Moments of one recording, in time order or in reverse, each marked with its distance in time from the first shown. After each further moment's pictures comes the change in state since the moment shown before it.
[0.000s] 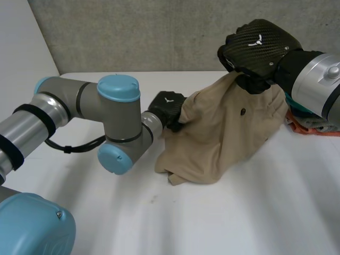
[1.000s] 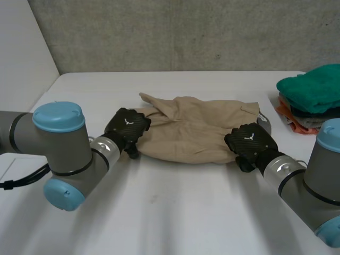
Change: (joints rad) left arm 0.170 0.421 -0.832 0.350 0.046 0.275; right arm -0.005 0.186 0.571 -0.495 0.197 0.155; left_hand -0.621 -0.615 -0.601 -0.622 -0.609; right_hand 0.000 -0.013 -0.017 -0.018 -0.006
